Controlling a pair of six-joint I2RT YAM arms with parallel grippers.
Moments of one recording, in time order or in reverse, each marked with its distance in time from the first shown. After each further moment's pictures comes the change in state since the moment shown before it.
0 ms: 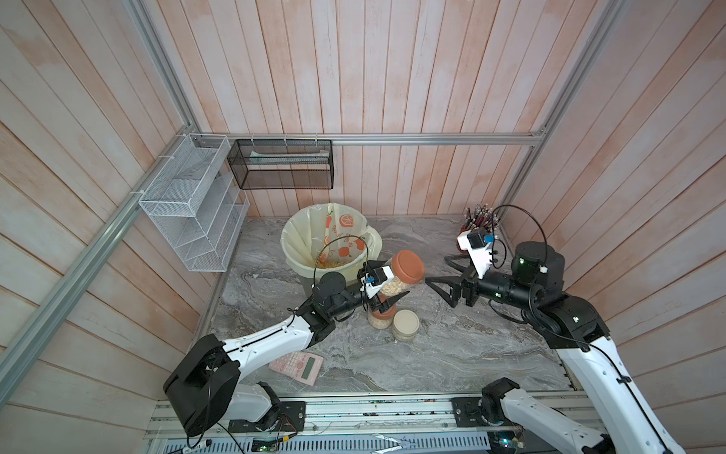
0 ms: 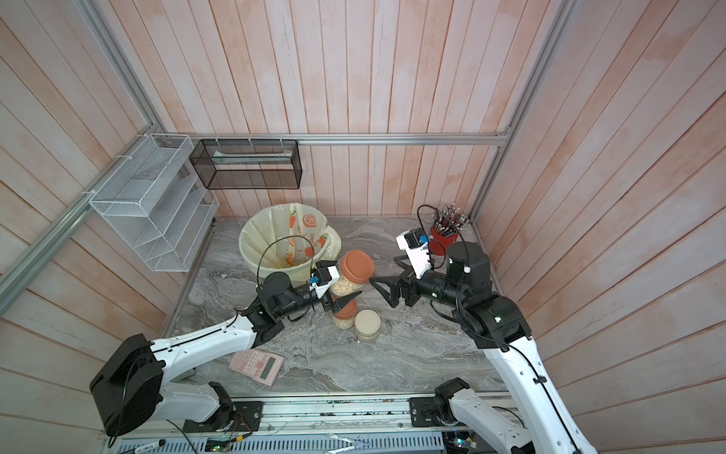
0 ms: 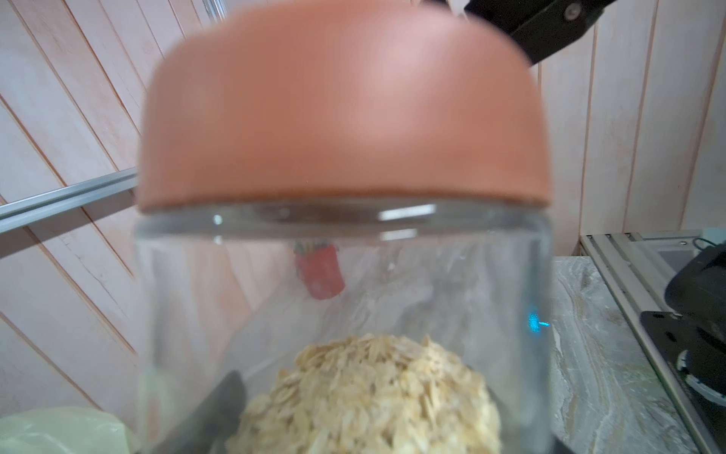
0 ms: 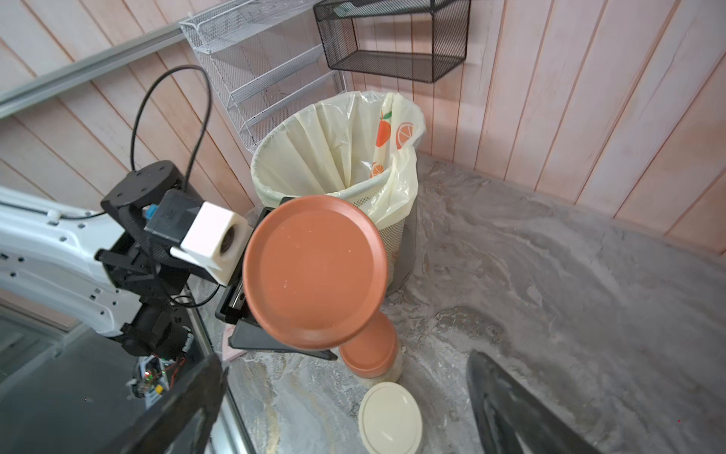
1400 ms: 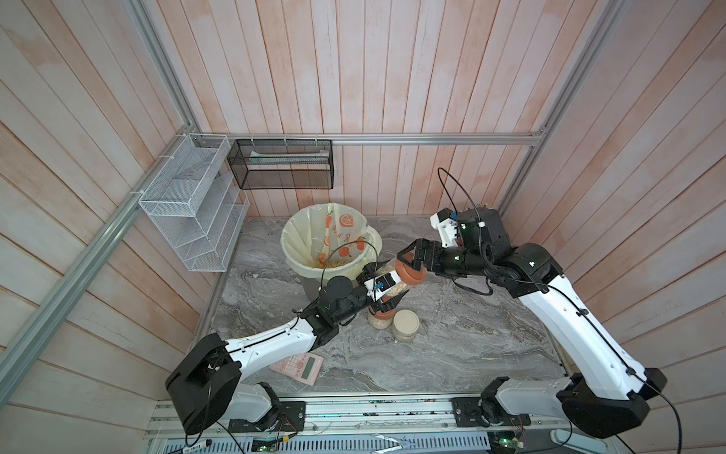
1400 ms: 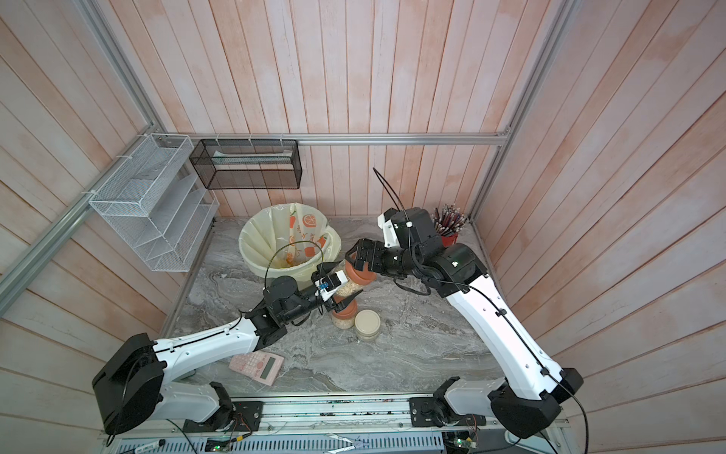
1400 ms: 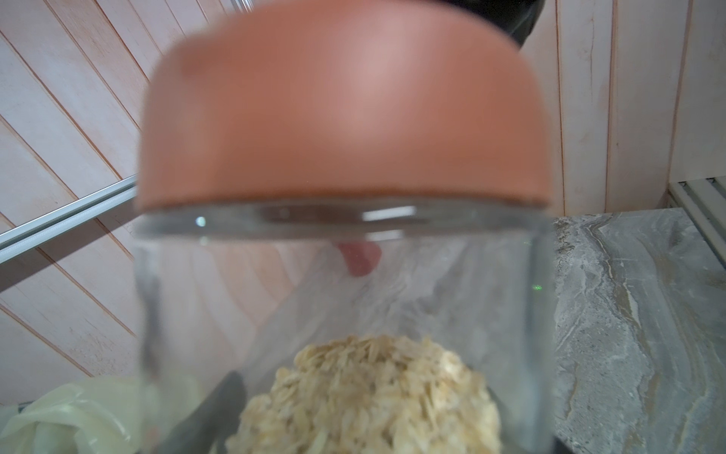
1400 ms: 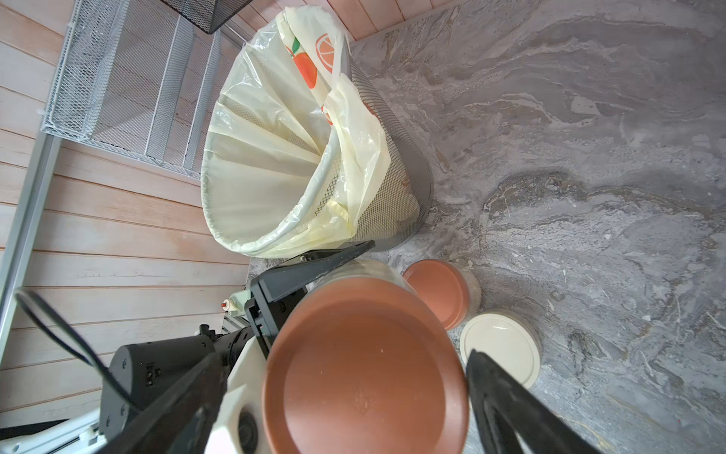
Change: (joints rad) left arm -0.053 0.010 0.000 -0.046 -0.185 0.132; right arm 0.228 0.373 0.402 -0.291 0.288 0.590
